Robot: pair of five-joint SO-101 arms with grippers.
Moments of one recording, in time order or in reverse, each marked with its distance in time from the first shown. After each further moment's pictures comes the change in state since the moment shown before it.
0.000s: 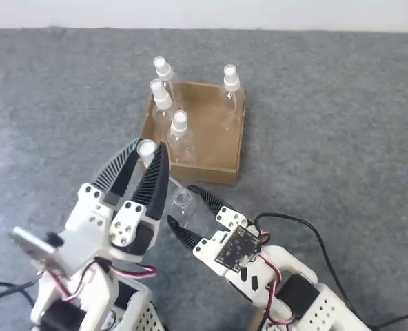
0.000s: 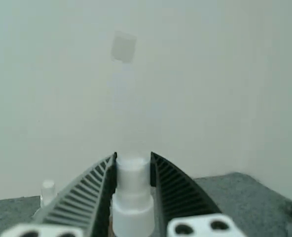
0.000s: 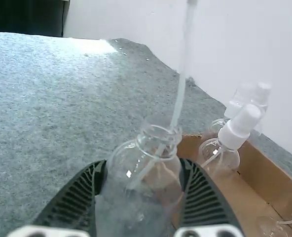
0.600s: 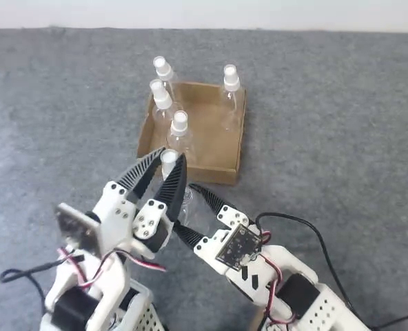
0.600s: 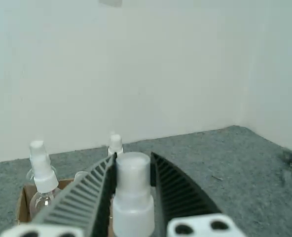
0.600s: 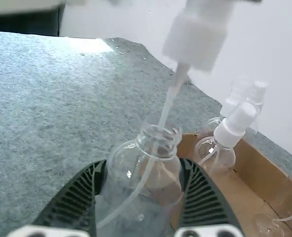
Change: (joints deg) left arm 3.1 0.0 6.7 3.8 -2.6; right arm 0.8 0.0 0.0 0.0 0.0
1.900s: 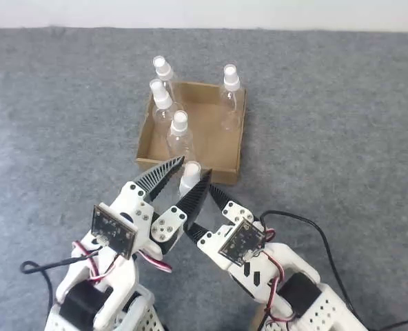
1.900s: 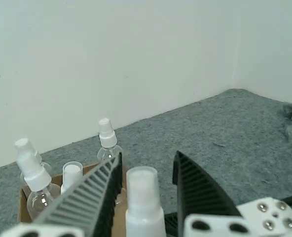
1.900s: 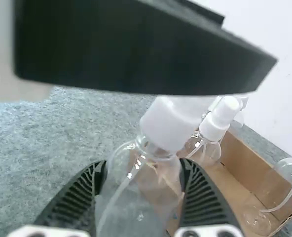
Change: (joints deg) left arm 4.0 0.0 4.1 0.3 -9.4; right arm 2.8 0.1 0.0 0.0 0.0
